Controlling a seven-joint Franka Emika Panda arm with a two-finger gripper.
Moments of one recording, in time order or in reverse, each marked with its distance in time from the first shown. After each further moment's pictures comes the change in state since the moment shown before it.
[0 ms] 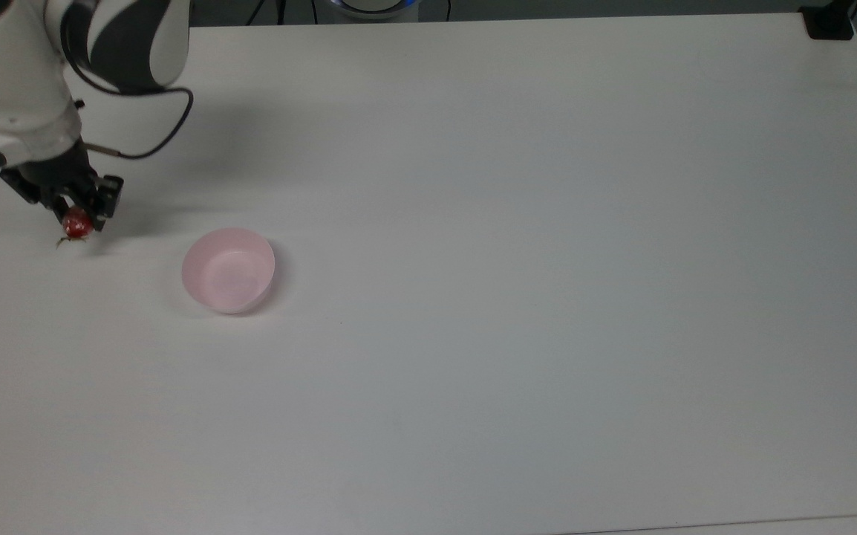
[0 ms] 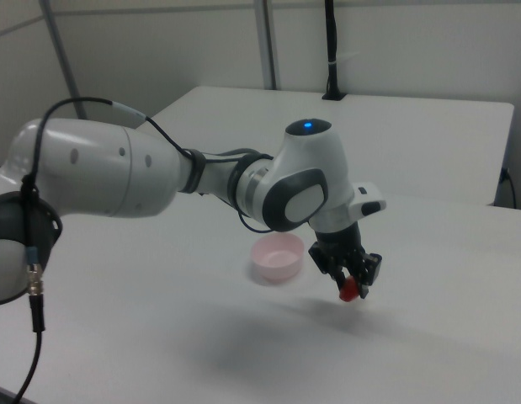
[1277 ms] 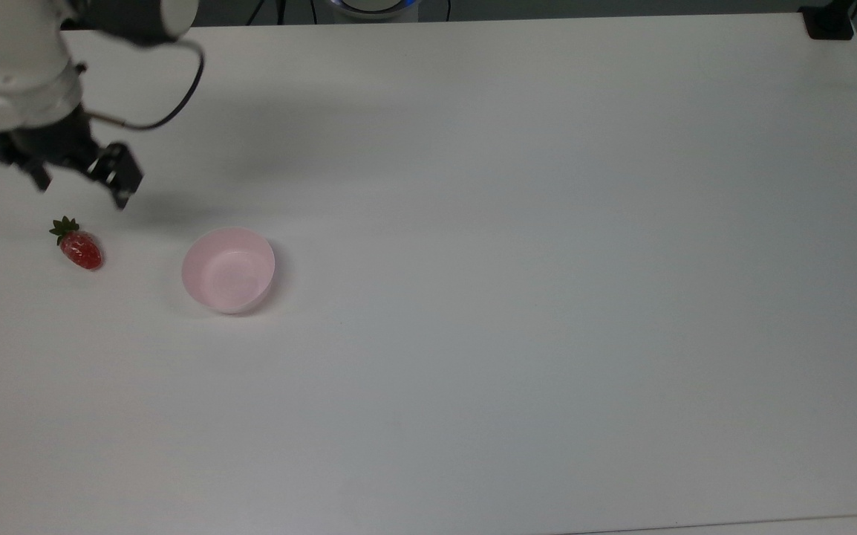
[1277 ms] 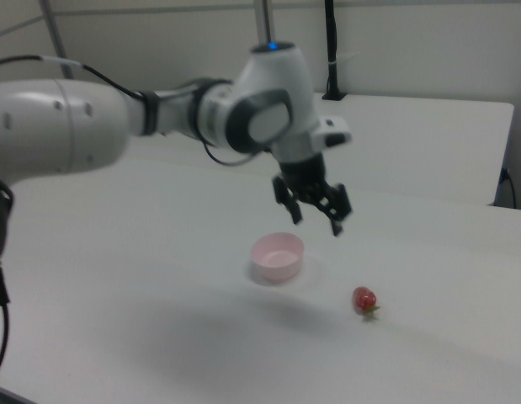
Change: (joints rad) arm 0.076 -0.115 0.016 0.111 -0.005 -0.257 0.153
